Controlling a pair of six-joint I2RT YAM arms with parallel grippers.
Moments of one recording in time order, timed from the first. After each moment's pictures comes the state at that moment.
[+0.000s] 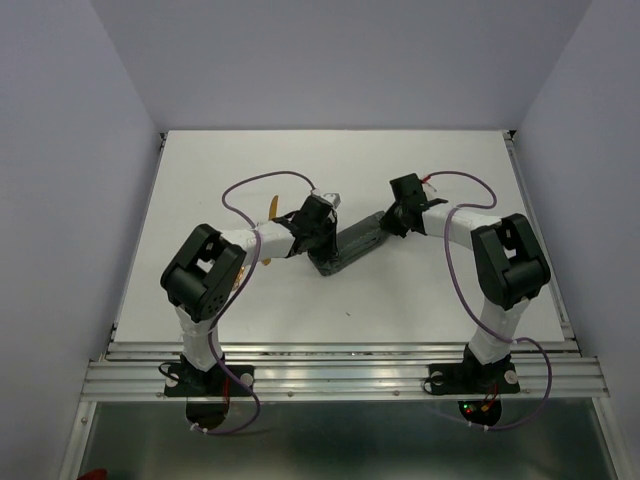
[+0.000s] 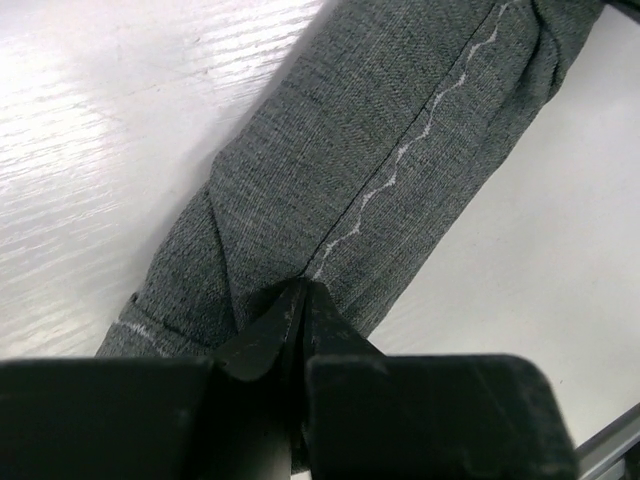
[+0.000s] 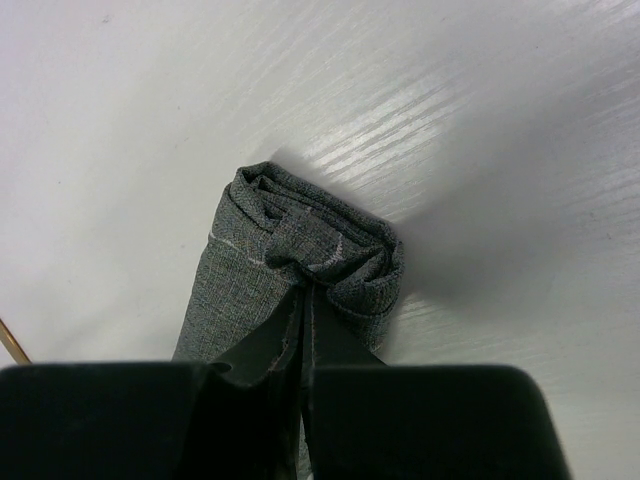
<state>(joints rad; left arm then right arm) -0.68 1.83 1.08 -0.13 0.11 -0.51 0.37 1.85 1.13 -0.22 0.18 1.01</state>
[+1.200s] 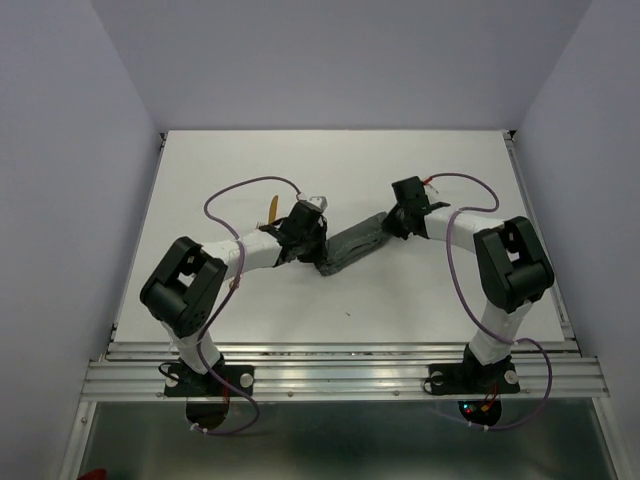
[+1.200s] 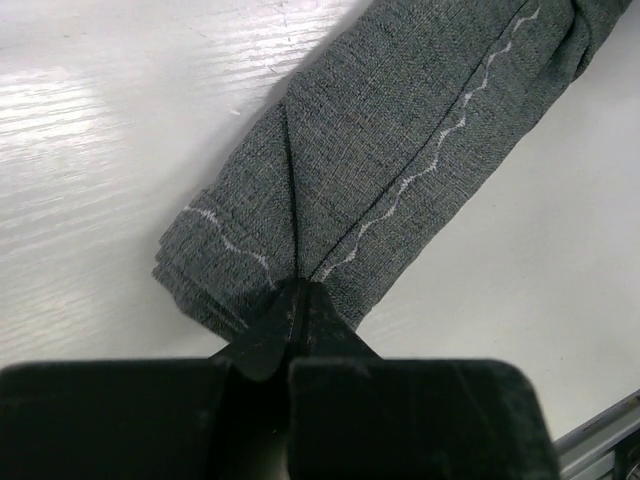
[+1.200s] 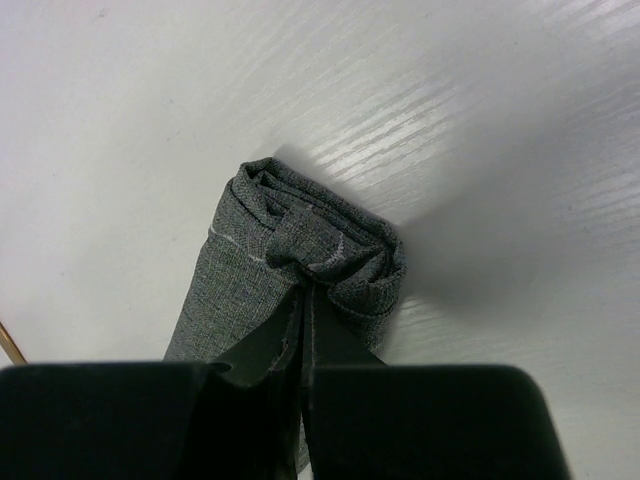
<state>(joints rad) -0.67 1.71 0.95 -0.11 0.07 -0.57 0.37 1.82 1.08 -0.19 0.18 1.00</state>
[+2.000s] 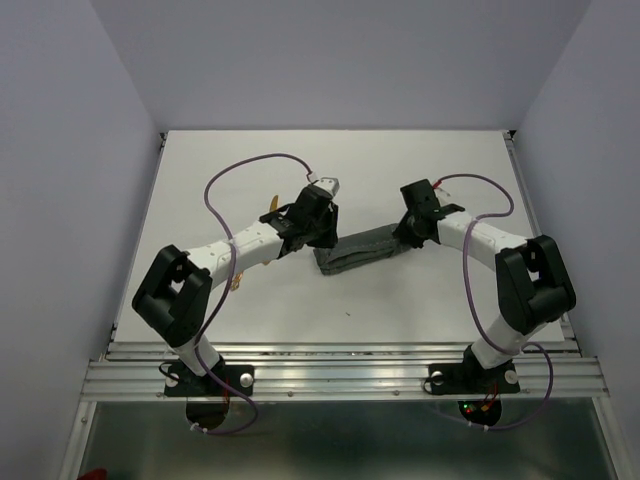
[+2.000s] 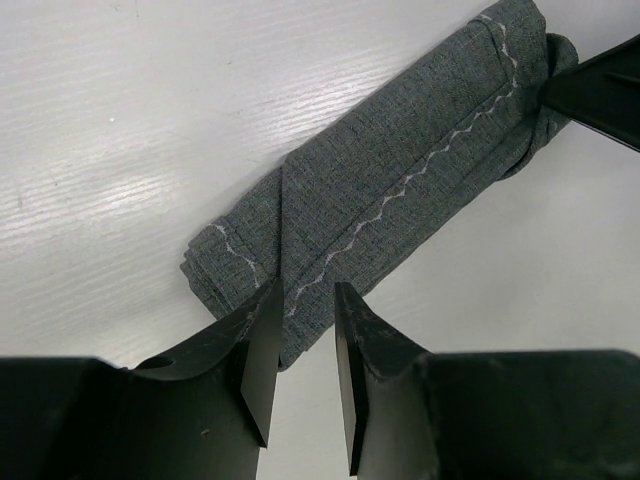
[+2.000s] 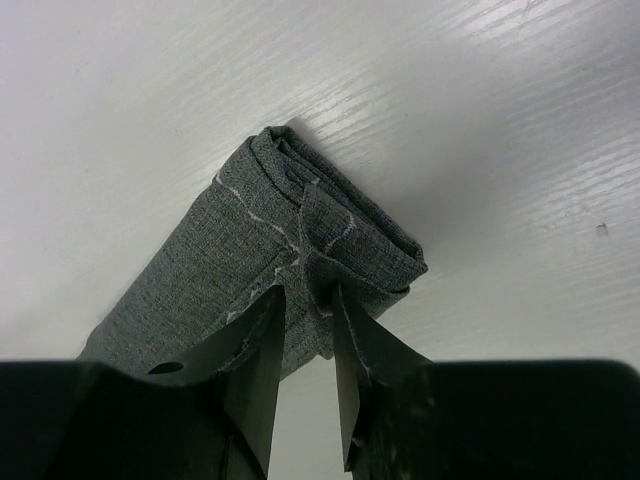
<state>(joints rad) -0.72 1.63 1.11 -0.27 -0.05 -0.47 0.37 1.66 1.03 -0.39 0.23 0.91</state>
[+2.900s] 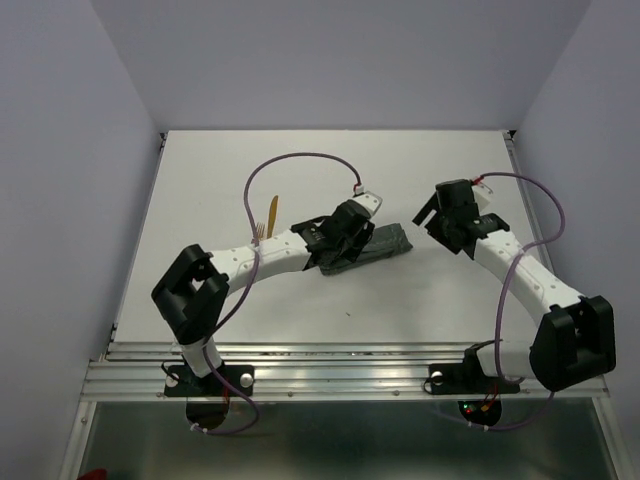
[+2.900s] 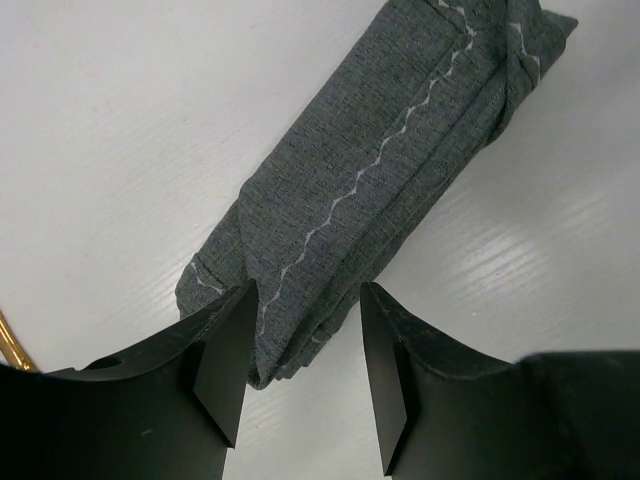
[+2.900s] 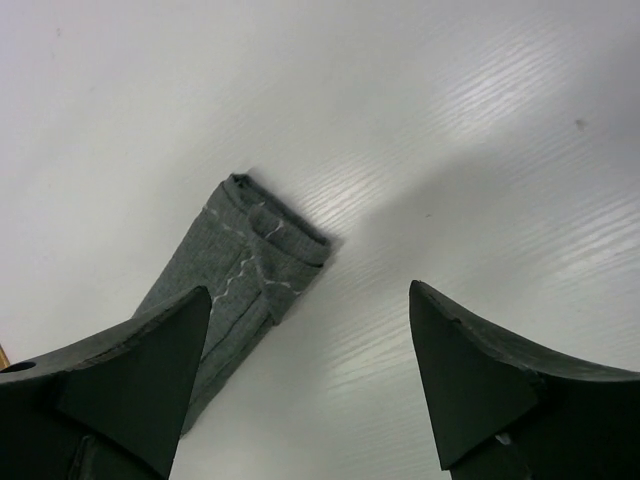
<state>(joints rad) -0.92 1.71 1.23 -0.30 -0.28 -0.20 0.31 1.31 0.96 -0.52 0.34 0.88</state>
